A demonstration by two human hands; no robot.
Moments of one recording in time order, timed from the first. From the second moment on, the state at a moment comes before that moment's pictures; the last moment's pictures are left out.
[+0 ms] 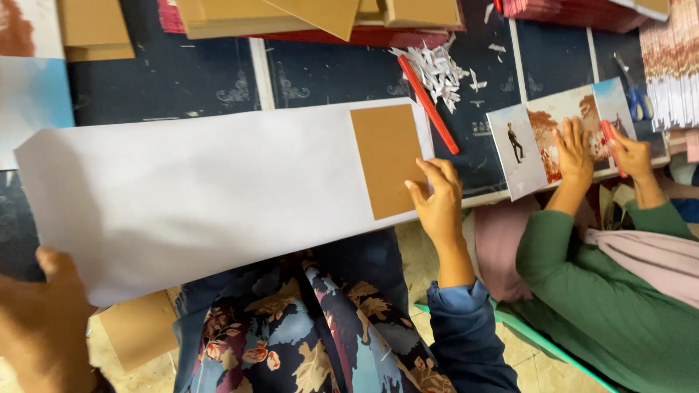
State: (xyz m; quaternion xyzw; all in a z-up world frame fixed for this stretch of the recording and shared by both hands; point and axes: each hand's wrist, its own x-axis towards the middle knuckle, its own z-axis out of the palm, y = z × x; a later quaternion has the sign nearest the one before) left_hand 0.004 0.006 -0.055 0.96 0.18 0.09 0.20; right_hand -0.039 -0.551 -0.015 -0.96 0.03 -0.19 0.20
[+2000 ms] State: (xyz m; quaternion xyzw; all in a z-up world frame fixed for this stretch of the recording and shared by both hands) left_hand 0.029 -0.344 -0.009 0.94 -0.28 -0.10 0.18; right_hand -0.044 -0.639 -0.027 -0.91 -0.02 -0.02 0.42
